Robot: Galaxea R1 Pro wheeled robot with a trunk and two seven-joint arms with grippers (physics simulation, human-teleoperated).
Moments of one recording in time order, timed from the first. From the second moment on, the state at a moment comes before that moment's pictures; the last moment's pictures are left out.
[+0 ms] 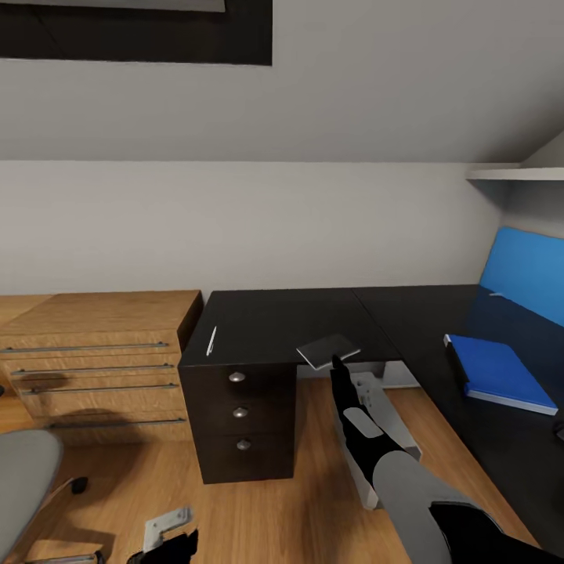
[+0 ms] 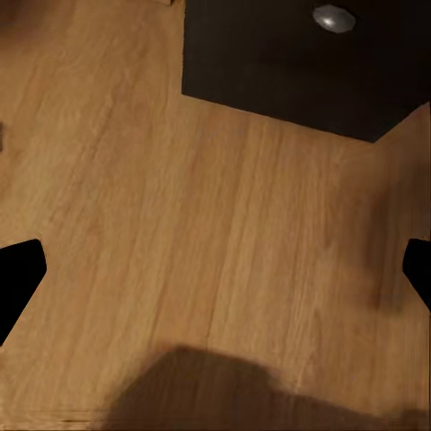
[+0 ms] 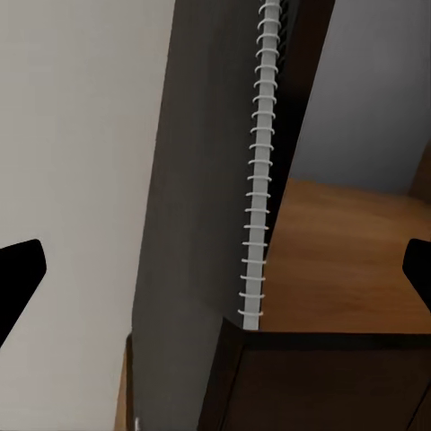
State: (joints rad) left arm 0.06 -0.06 -0.01 -1.30 0.27 0.45 0.26; right arm -0.83 0.17 -0.09 -0.30 -1.24 -0.23 0.26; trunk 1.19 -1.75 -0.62
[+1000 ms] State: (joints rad) left arm 0.11 -0.04 -0.01 -1.21 0.27 0.44 0.26; right arm -0.83 0.17 -0.09 -0.29 -1.24 -0.18 0.29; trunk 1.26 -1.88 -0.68
